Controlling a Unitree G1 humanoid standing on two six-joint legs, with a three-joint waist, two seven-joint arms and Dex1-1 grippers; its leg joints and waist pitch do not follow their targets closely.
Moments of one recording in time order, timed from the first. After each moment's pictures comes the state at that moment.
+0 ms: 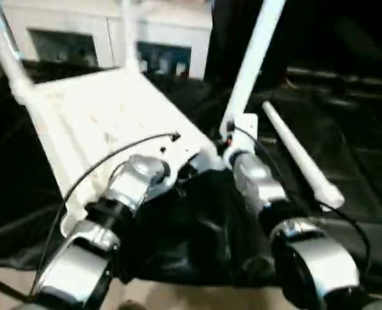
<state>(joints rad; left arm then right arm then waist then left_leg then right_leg) -0.72 0.18 -0.30 0.64 0.12 0.44 -0.69 -0.83 0.06 -0.05 1.12 0.16 -0.11 0.03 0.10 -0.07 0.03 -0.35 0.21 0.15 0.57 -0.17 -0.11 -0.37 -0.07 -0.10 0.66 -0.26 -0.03</state>
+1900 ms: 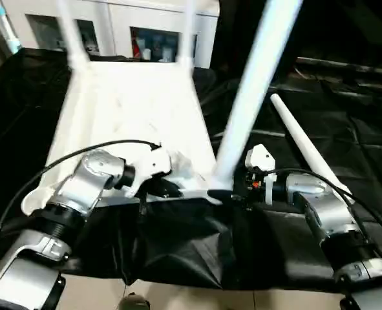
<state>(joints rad) -0.63 0.47 -0.34 0.50 0.01 0.14 -1.29 -0.46 -0.34 0.17 0.47 0.17 0.12 1.12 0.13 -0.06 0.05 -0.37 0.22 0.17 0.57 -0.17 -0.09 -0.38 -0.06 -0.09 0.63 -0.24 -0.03</state>
